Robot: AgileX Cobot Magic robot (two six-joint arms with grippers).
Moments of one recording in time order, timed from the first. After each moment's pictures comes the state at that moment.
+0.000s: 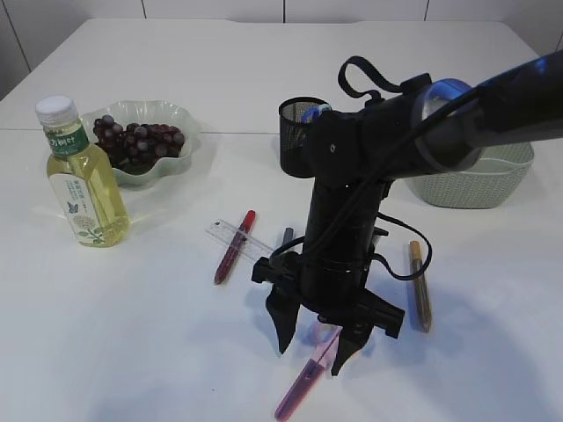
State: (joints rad) left arm -0.18 0.71 -0.75 -0.13 1.24 -0.07; right arm 0.59 2.09 -1.39 0.32 1.07 0.87
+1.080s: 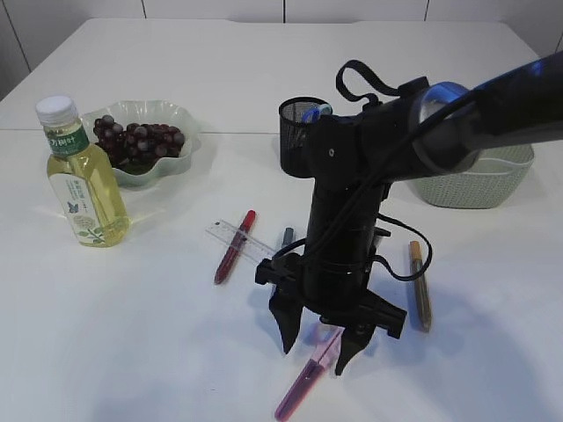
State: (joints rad) left arm -0.18 0.71 -0.75 -0.13 1.24 -0.07; right arm 0.59 2.09 -1.39 0.30 1.06 0.89
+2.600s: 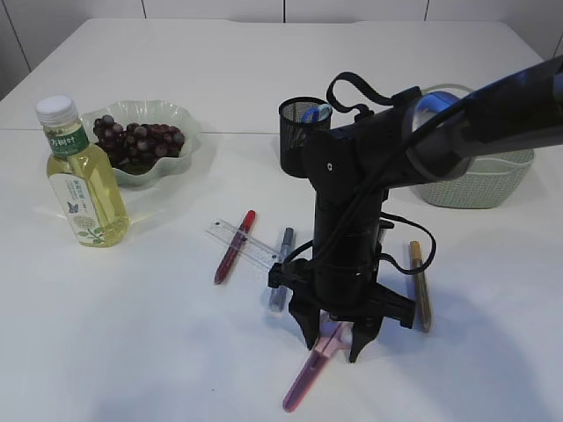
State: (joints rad) left arm -0.18 0.71 -0.75 -0.12 1.24 -0.07; right arm 0.59 2.12 -1.39 0.16 1.03 0.91
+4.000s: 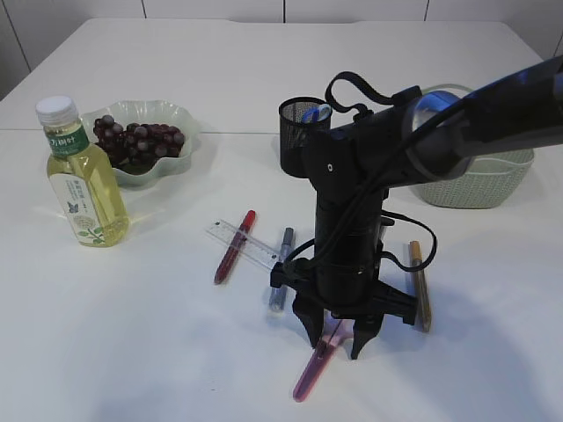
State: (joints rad) left arm -0.18 0.71 -0.75 -0.12 1.24 -0.07; right arm 0.59 2.12 -1.39 0.12 1.03 0.90
